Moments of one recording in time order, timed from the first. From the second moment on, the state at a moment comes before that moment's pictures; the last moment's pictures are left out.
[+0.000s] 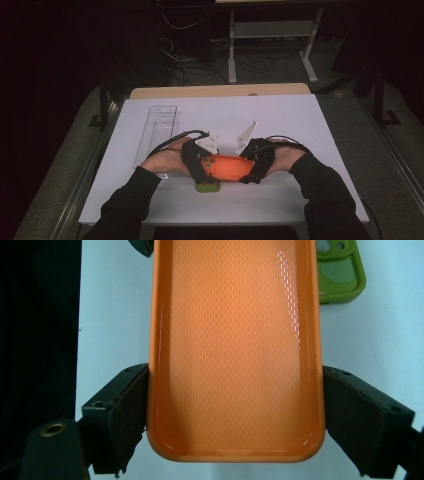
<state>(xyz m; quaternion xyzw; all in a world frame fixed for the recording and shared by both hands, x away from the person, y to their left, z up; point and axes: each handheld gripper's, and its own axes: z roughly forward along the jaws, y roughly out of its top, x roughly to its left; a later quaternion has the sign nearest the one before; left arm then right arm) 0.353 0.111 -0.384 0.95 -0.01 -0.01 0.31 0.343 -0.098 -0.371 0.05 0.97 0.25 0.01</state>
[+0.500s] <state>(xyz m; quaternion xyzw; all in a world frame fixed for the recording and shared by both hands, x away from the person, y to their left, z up) 0.352 0.112 -0.386 0.95 -0.01 -0.01 0.31 0.342 -0.099 -0.368 0.05 0.96 0.26 0.01</state>
